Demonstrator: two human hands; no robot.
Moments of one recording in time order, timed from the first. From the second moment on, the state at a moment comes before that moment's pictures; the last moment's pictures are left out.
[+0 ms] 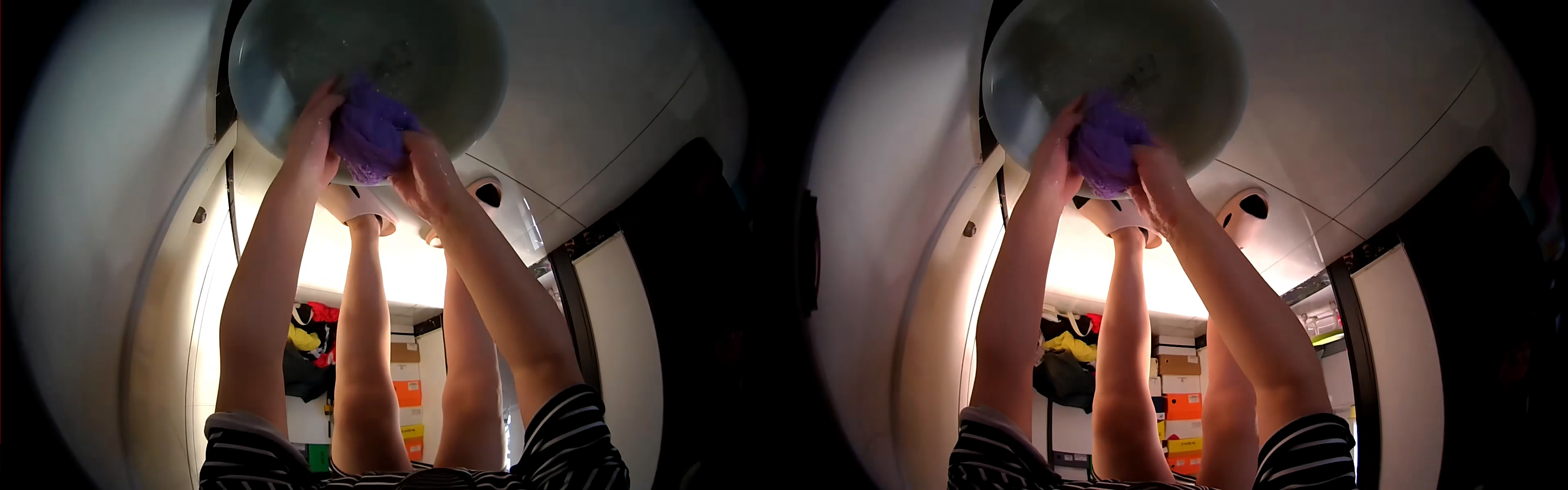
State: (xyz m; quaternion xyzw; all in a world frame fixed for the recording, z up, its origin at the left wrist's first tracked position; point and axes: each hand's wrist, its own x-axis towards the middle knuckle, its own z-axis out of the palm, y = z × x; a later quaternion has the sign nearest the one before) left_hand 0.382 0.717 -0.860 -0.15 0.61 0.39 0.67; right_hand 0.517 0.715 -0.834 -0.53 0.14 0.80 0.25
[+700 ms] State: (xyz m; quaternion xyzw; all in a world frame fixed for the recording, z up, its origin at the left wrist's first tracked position) left_hand 0.383 0.710 -0.823 0.67 0.58 0.27 0.36; right_hand 0.465 0.707 -0.877 -0.30 0.39 0.84 0.25
